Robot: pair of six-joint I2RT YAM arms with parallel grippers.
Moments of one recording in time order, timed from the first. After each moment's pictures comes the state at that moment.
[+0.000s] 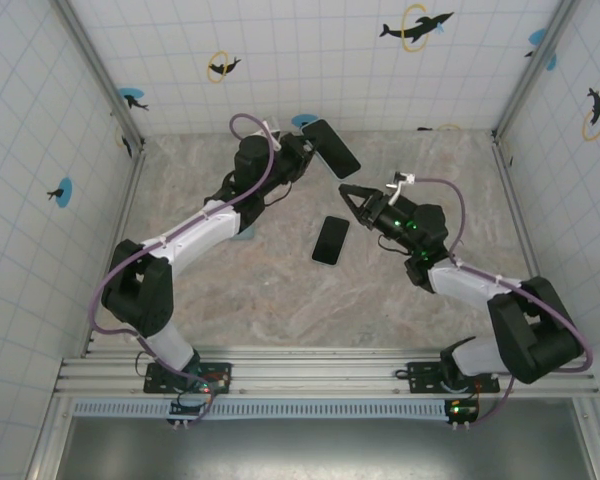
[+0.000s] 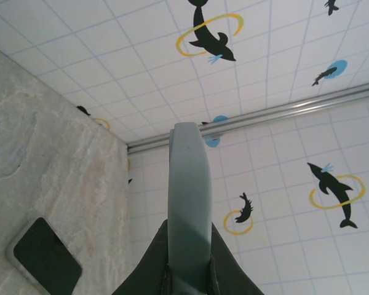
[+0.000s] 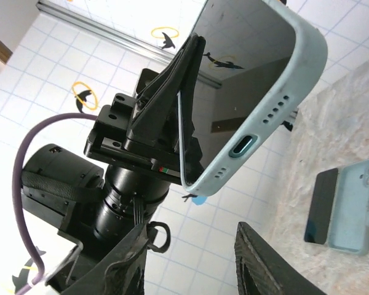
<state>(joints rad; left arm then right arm) -0.58 1.68 1.26 0.36 0.22 -1.27 0.48 1.37 0.57 1.01 -0.47 1.28</state>
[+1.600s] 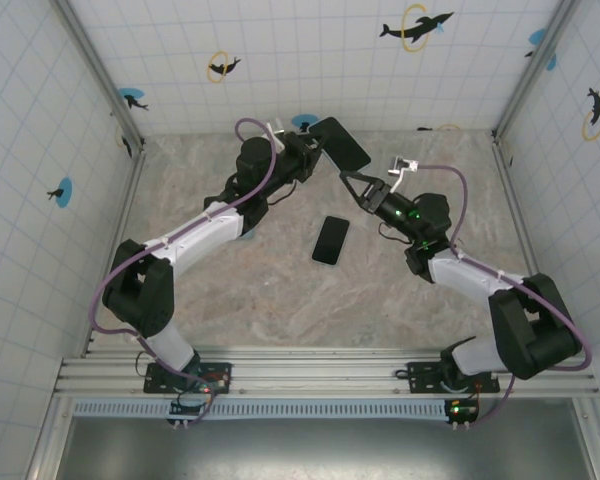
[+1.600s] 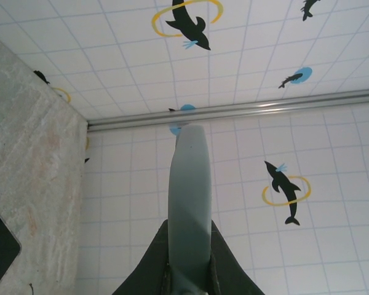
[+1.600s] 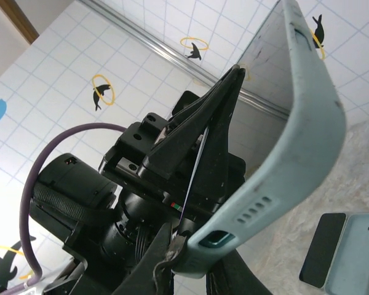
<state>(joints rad) -0.61 1.68 1.26 0.43 0.25 -1.45 0.45 1.39 0.66 0.99 -0.51 1.12</state>
